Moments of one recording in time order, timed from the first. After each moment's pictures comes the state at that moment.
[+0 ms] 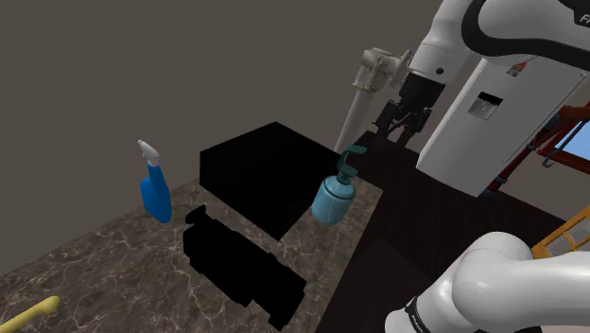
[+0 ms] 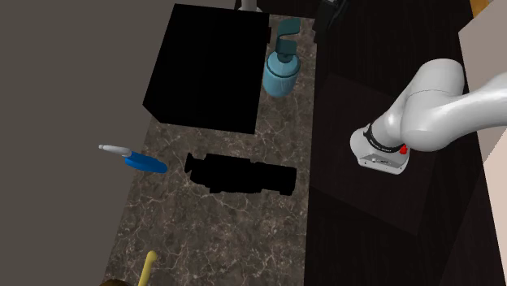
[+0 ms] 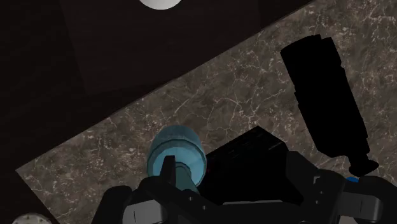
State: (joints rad) arm 0.02 -0.75 -0.02 -2.28 0.07 1.51 0.16
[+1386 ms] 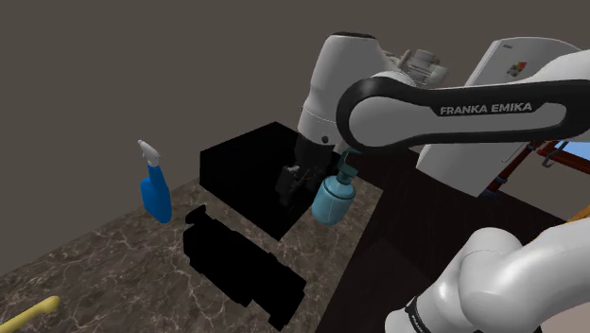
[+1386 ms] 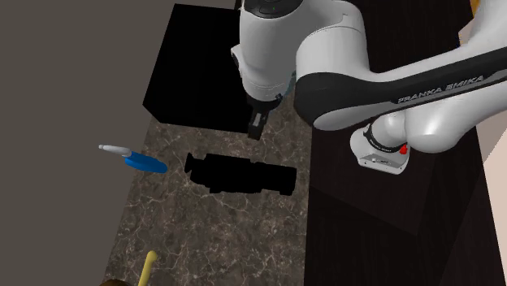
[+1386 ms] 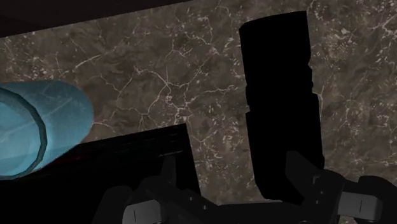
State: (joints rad) arm 0.19 -0.41 0.30 -2.37 0.14 1.98 0.25
